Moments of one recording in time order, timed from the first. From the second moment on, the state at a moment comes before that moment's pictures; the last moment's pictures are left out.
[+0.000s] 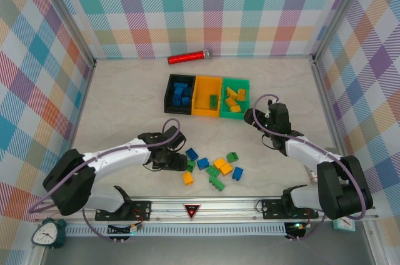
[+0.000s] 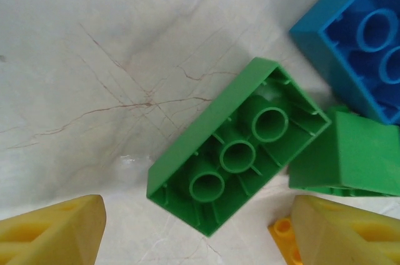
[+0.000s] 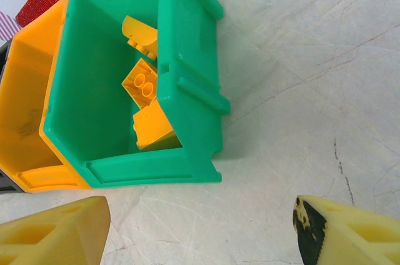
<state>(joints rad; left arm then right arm) -0.79 1.37 0.72 -0.72 0.03 -0.67 0.26 1.28 0.52 0.14 -0.10 0.66</state>
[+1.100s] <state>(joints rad) -0.78 1.40 0.82 -0.70 -0.07 -0.62 0.27 1.28 0.52 0.13 -0.09 0.65</state>
